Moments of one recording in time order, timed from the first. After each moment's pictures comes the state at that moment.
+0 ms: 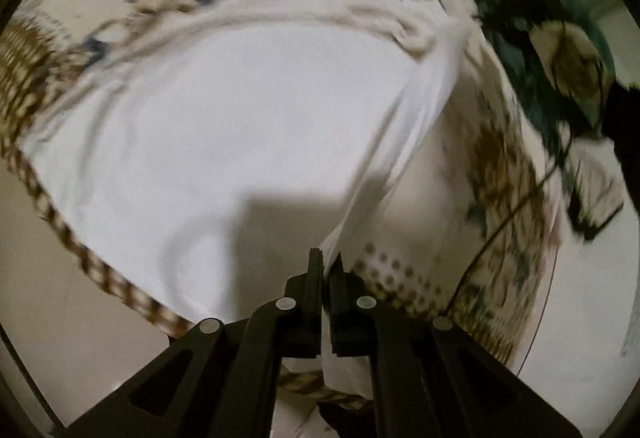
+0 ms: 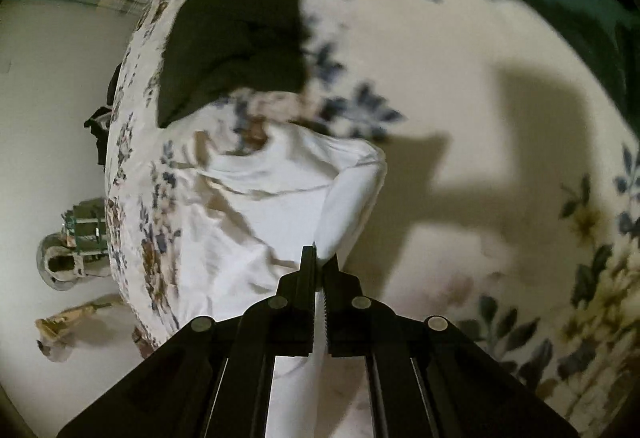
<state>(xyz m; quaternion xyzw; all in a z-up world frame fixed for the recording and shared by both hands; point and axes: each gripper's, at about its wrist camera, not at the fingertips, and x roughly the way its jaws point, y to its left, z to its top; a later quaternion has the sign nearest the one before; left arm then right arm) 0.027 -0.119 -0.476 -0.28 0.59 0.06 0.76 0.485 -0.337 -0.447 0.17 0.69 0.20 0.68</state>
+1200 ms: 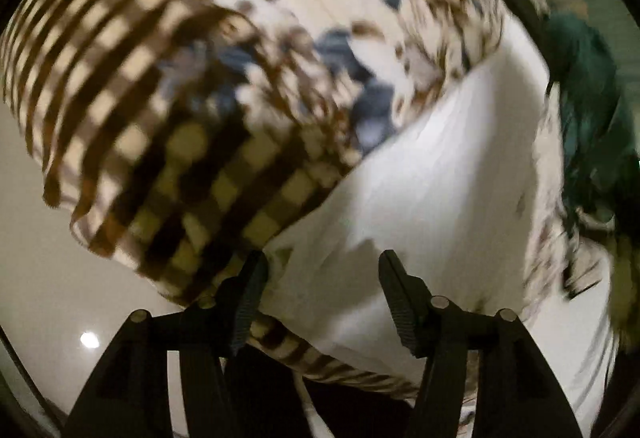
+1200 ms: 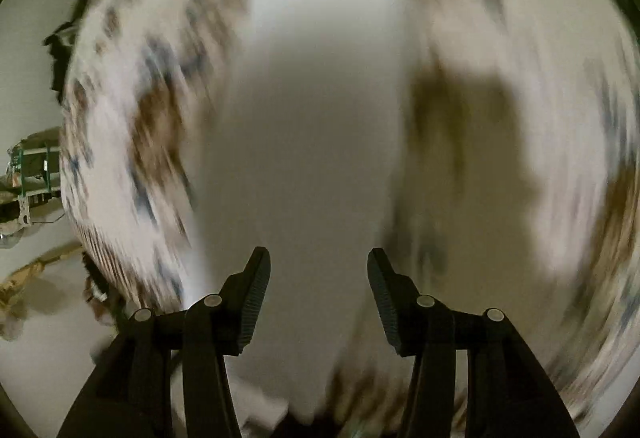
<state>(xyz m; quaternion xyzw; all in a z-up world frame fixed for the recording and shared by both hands) 0.010 0.143 -0.563 -0.36 0.63 0.07 0.68 0.211 -0.172 -0.460 0.10 0.80 0.12 0.58</state>
